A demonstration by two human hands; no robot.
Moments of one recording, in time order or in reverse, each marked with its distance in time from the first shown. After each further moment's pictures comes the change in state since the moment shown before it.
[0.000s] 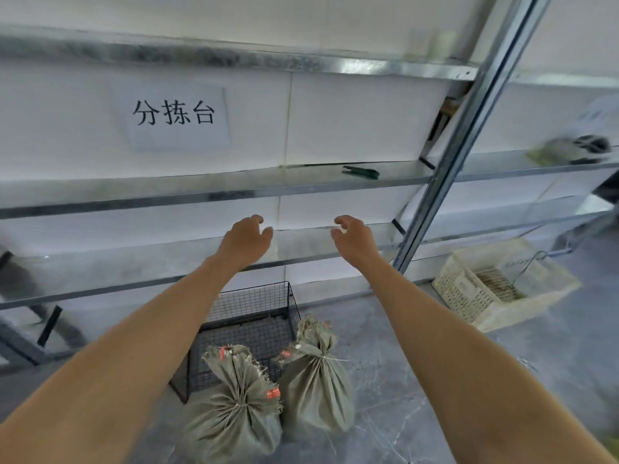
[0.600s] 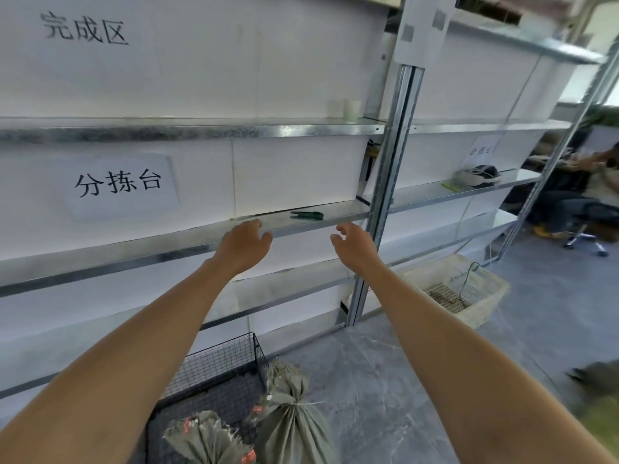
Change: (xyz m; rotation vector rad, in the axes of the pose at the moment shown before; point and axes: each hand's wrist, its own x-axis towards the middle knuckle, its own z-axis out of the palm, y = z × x) left_hand 0.003 0.108 -0.033 0.053 0.049 0.299; right_hand -0.029 -0.003 -0.108 -0.067 0.254 -0.006
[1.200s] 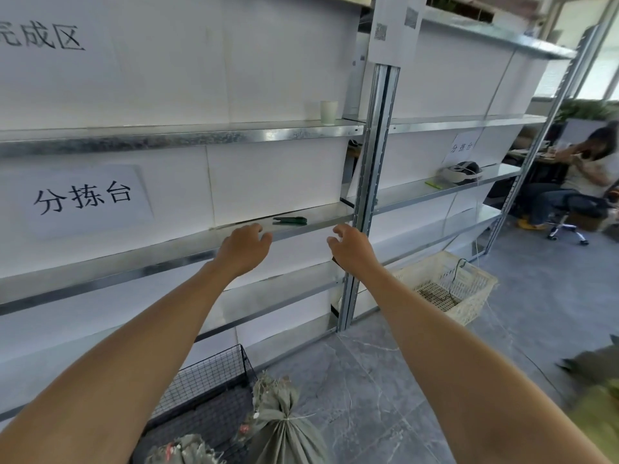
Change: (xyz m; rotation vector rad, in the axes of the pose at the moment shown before) left_hand 0.039 0.035 0.030 -0.031 -0.013 0.057; right_hand 0.032 0.037 -0.020 -0.038 0.036 0.010
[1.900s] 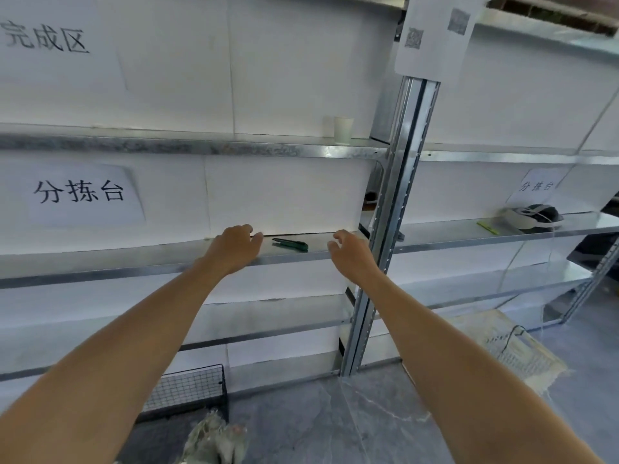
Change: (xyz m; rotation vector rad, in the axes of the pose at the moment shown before) left_hand 0.140 0.088 0.087 0.107 0.138 -0.251; right_hand 0.195 0.116 -0.059 0.032 -0.173 -0.223
